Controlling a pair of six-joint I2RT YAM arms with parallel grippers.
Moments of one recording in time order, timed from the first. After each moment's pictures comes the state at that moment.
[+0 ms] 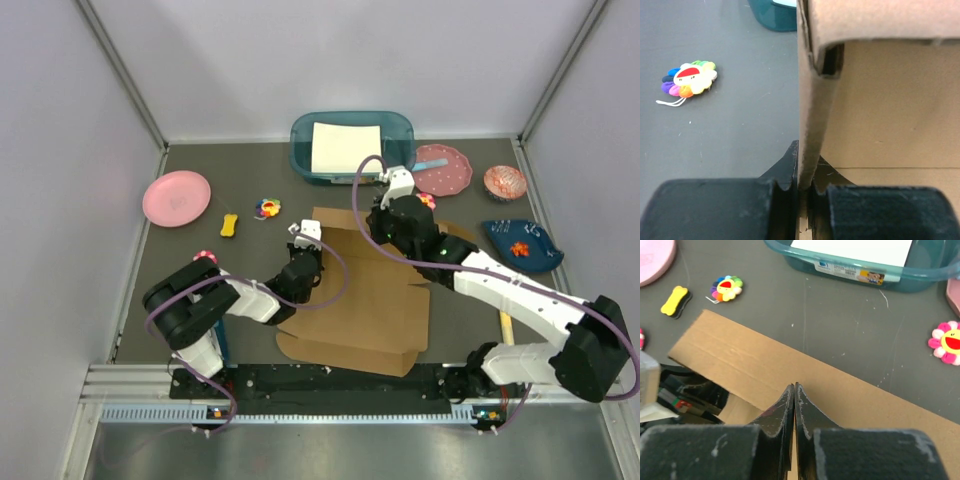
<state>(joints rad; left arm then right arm) -0.87 1.68 0.51 0.97 -0.70 -0.15 0.79 1.23 0.95 -0.10 0.31 0.30</state>
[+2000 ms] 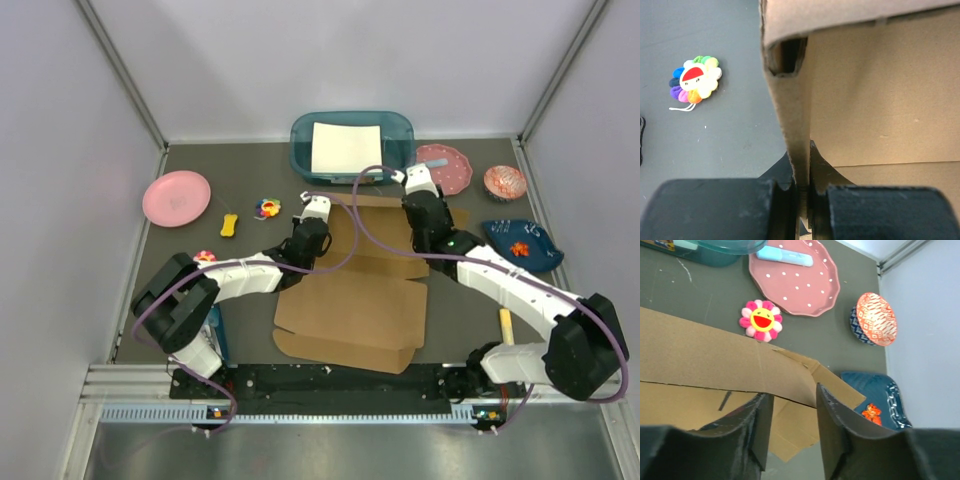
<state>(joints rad) -0.77 1.63 0.82 0.29 -0.57 -0.18 0.61 1.27 0.89 -0.14 0.75 -0.16</state>
